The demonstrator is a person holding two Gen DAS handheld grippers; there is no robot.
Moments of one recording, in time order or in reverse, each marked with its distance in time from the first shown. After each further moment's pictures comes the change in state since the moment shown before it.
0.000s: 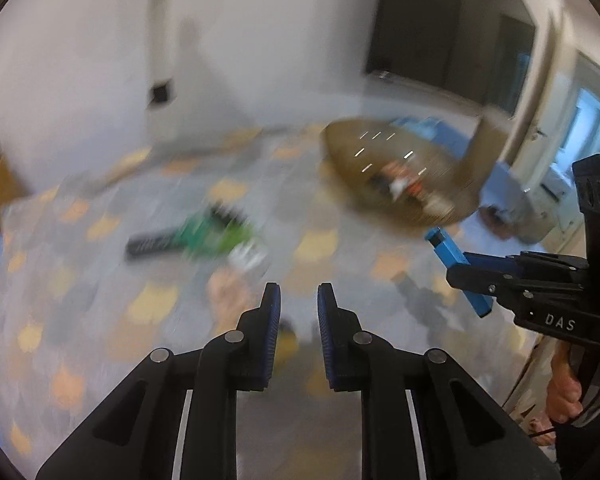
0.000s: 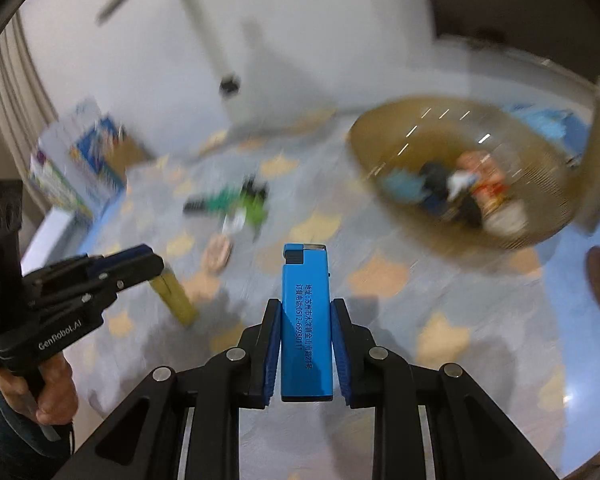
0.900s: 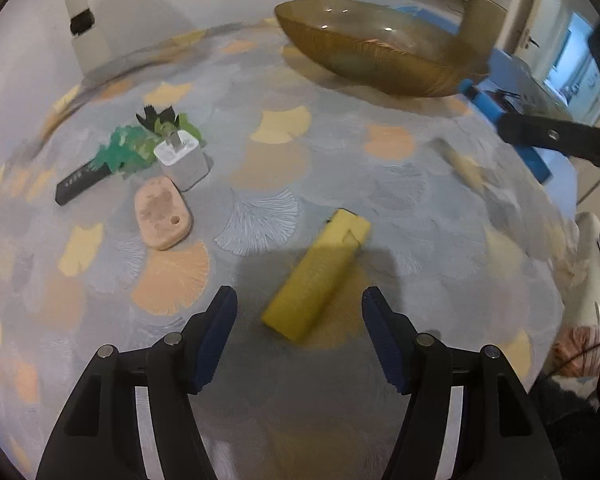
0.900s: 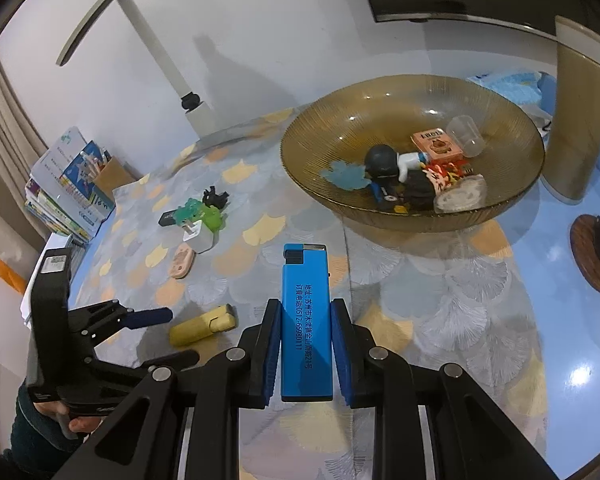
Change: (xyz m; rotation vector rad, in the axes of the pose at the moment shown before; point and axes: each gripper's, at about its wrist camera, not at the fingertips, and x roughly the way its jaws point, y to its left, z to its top) left arm 0.083 -0.017 -0.057 0.119 0.312 -0.016; right arm 0.001 -0.059 -0.010 0.088 0.036 0.046
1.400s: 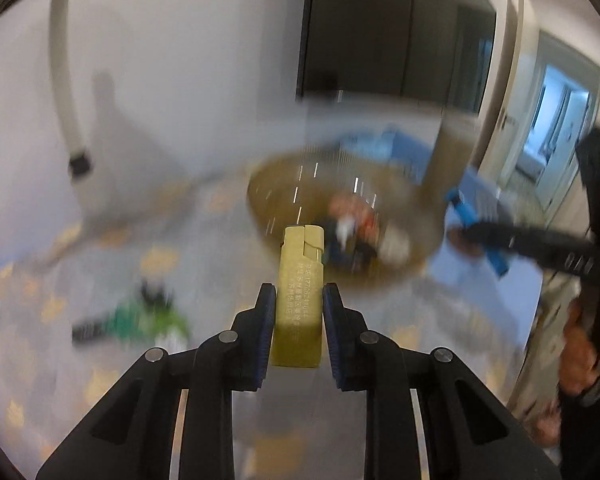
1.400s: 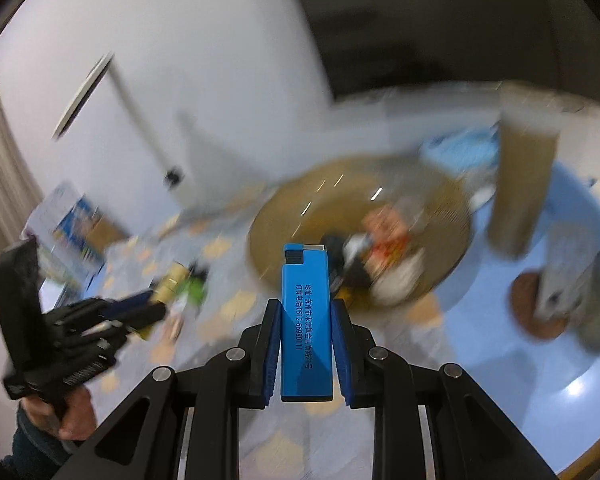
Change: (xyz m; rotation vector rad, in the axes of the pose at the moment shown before) left arm -0.087 -0.033 0.102 -0.003 -0.382 -0.051; right arm -0.069 -0.028 0.043 0.041 -0.215 -0.099
